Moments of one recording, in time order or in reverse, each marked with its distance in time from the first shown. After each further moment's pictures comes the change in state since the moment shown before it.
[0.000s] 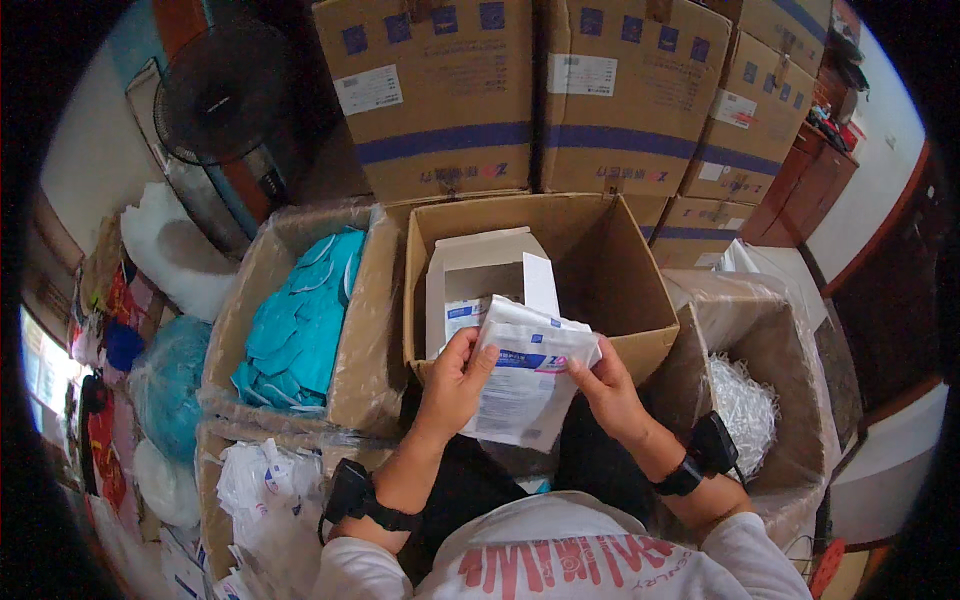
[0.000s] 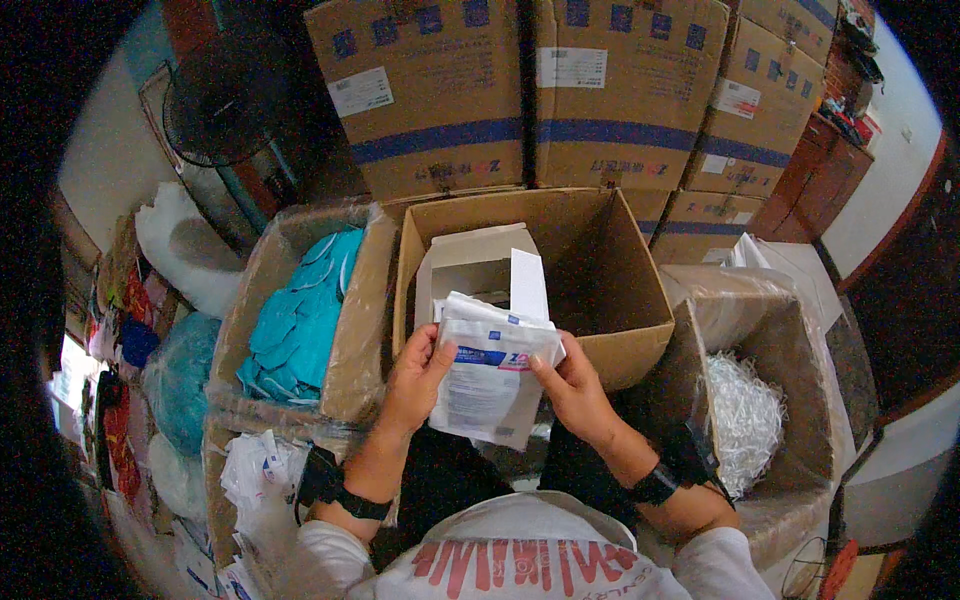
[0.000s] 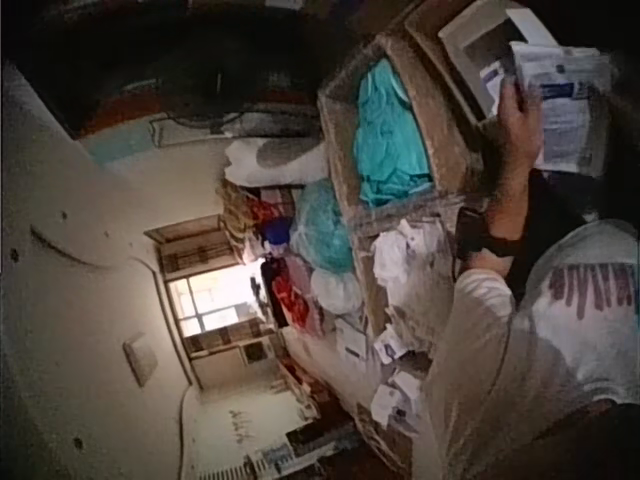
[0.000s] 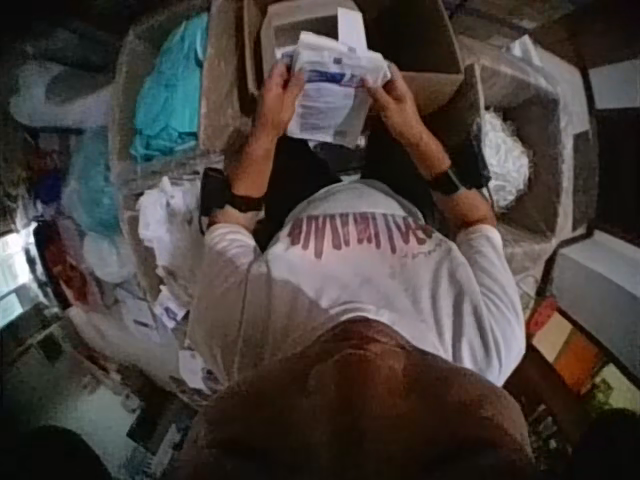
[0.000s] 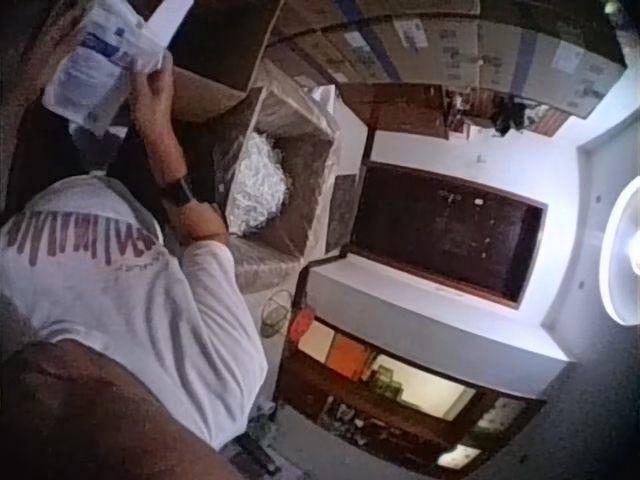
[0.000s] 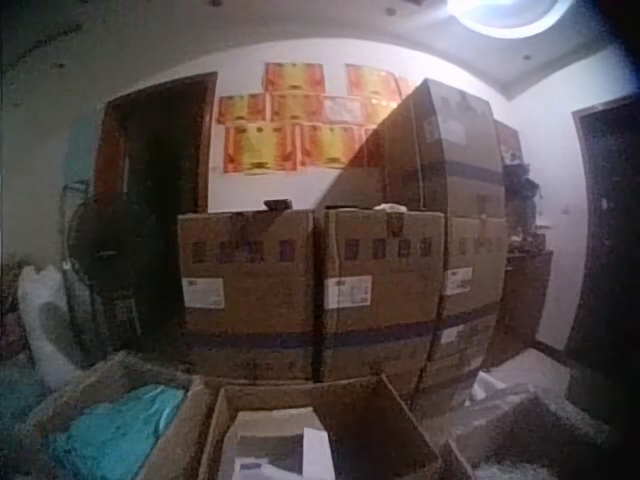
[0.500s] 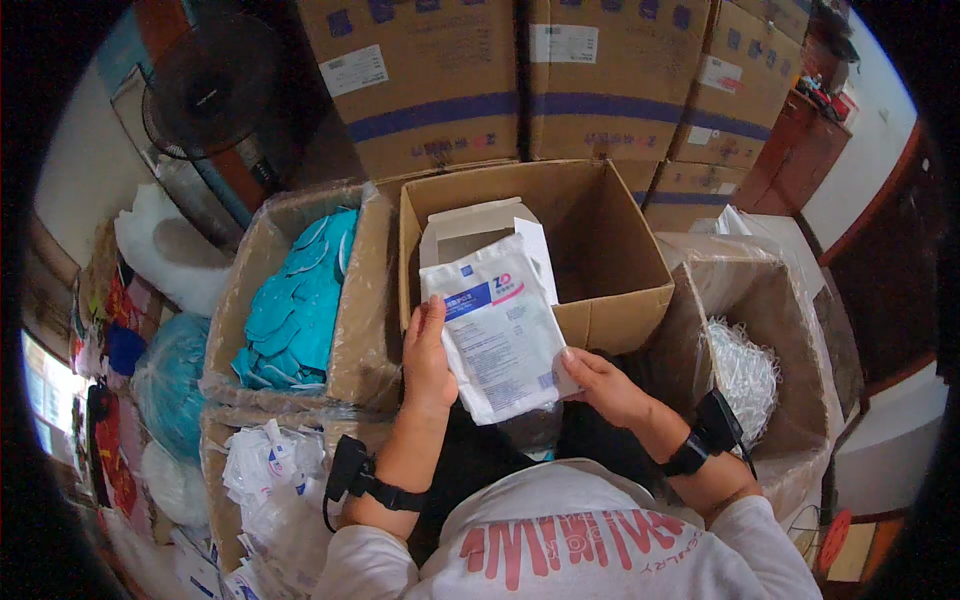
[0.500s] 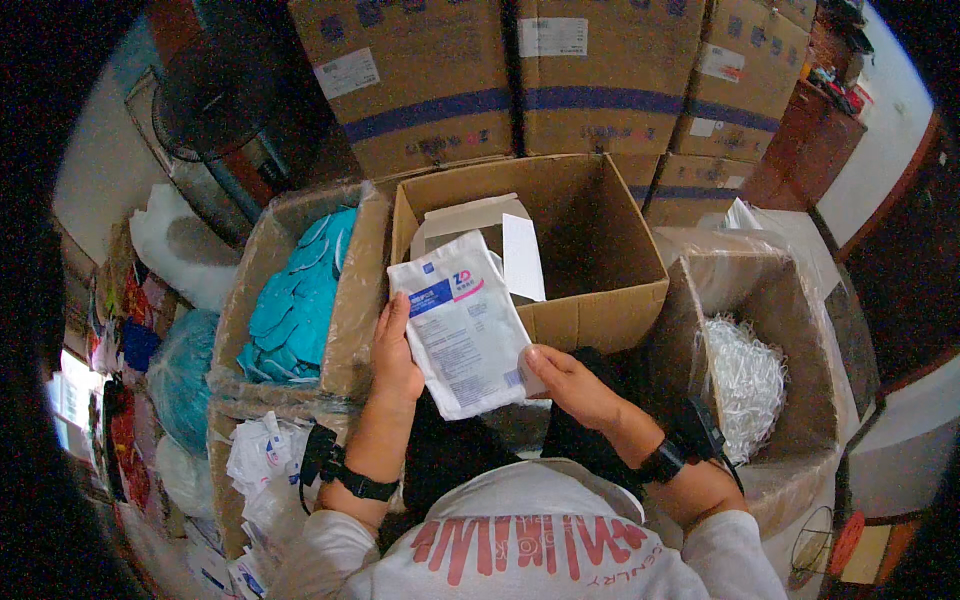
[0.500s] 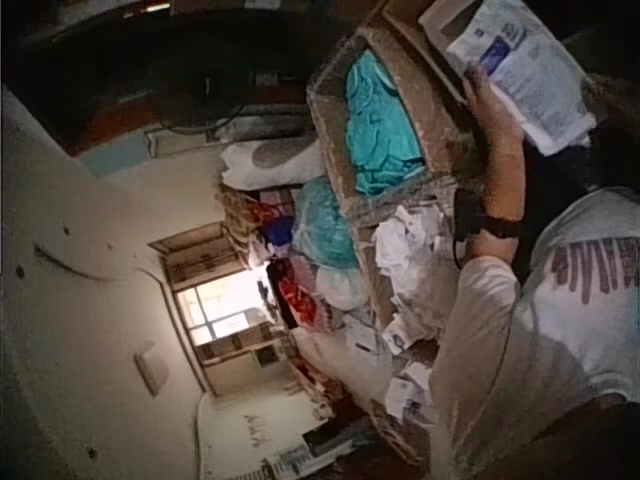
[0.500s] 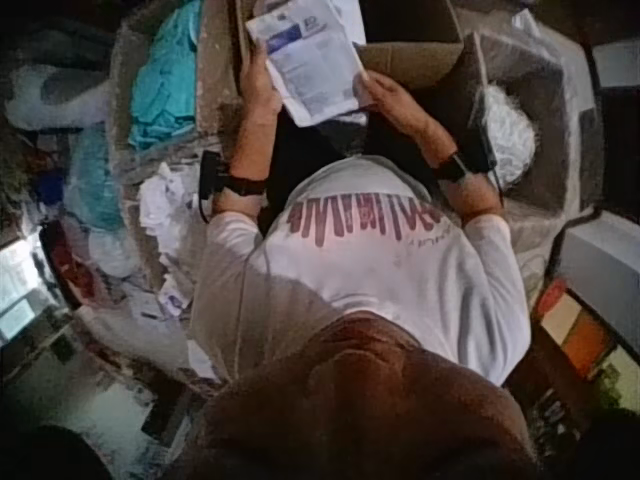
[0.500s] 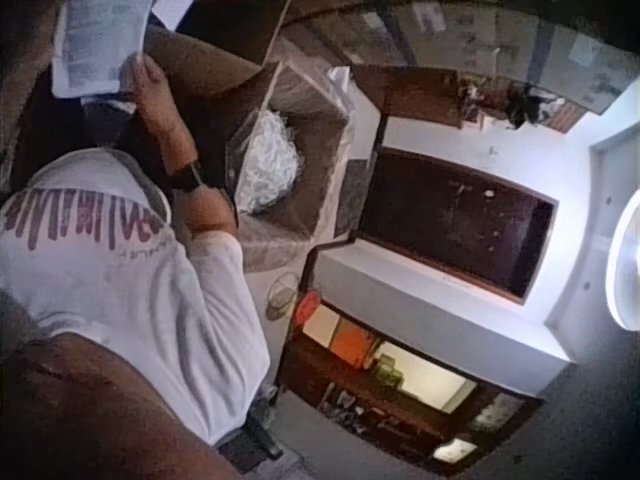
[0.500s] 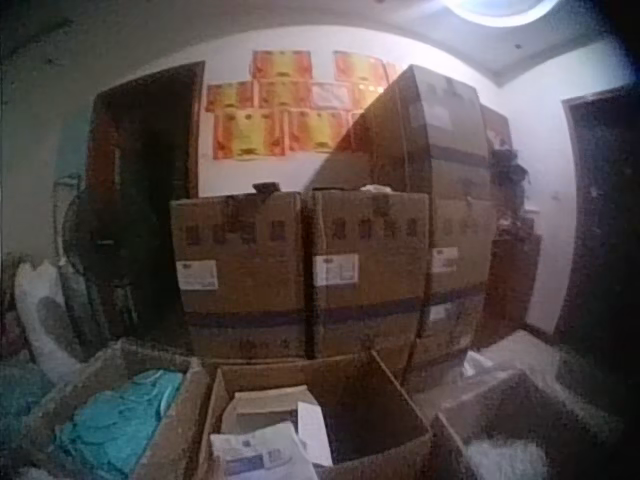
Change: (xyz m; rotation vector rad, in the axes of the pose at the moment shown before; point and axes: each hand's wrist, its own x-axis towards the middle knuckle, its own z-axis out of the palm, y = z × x) left_hand -0.012 -0.009 -0.003 -0.632 0.362 -0.160; right_hand -0.044 0.008 -0.006 -0.008 -0.195 0.484
